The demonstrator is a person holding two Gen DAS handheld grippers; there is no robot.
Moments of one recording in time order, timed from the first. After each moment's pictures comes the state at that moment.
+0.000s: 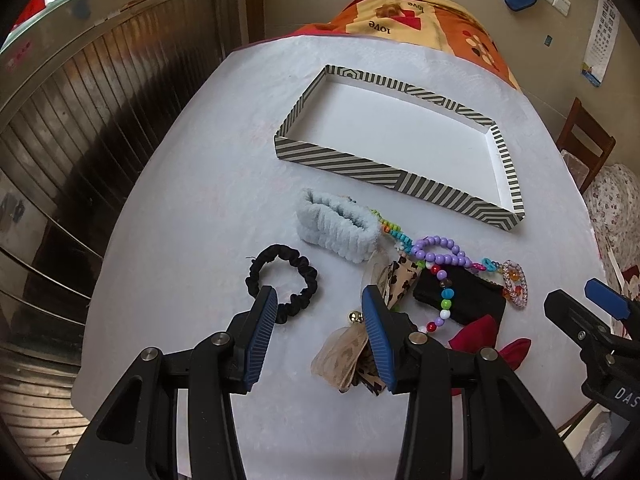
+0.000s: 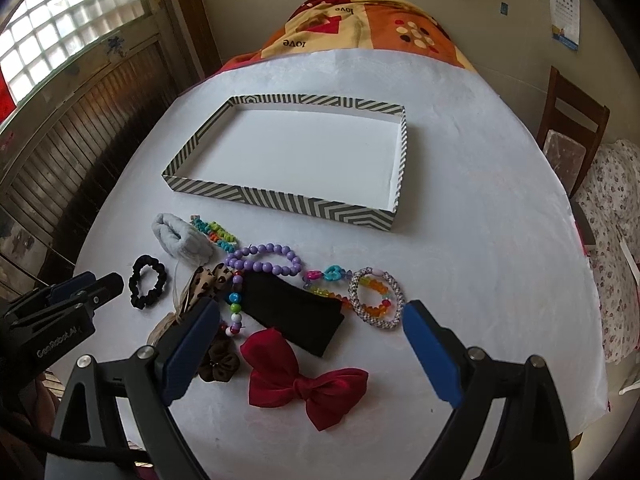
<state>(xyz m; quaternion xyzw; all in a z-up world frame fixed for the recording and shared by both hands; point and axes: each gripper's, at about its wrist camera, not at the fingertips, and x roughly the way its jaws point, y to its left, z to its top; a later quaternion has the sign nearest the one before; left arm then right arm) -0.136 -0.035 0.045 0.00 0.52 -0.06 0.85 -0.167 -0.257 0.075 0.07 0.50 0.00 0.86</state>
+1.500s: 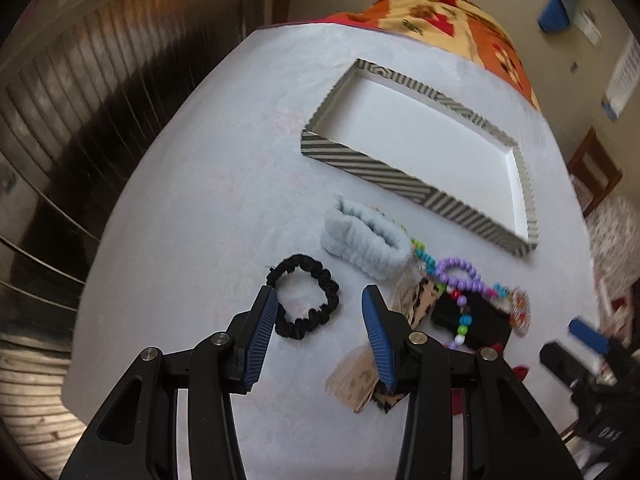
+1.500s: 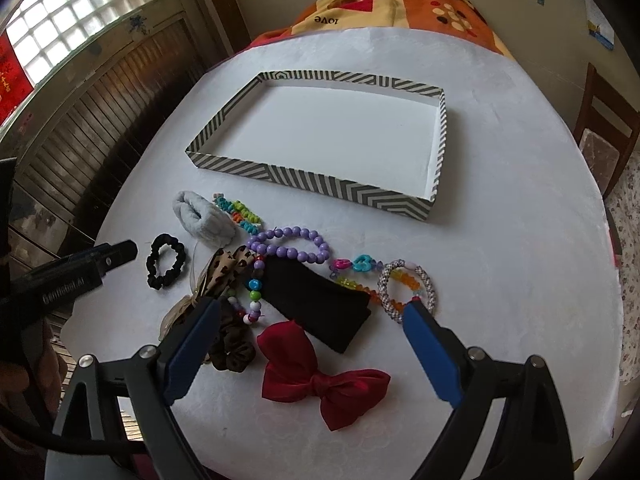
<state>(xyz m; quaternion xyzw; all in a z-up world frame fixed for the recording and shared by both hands) -0.106 -0.002 0.036 -0.07 0.54 -0.04 0.84 -0.152 -0.256 0.060 0.09 0.53 0.07 0.84</state>
